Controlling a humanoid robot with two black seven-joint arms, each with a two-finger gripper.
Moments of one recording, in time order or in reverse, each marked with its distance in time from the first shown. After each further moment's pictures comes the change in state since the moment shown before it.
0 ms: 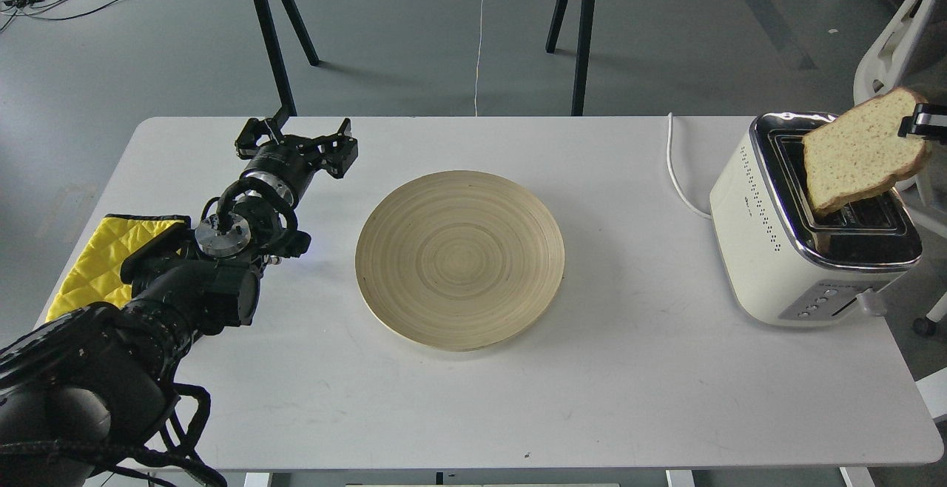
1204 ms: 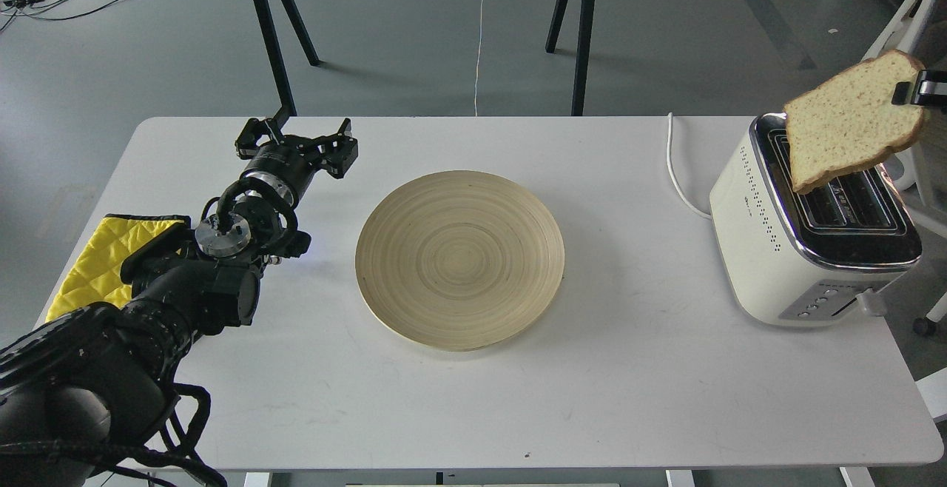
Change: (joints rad) left arm 0.000 0.000 0.000 0.000 0.000 0.000 0.000; right arm 0.232 0.001 -0.119 0.145 -0.009 -0.001 0.000
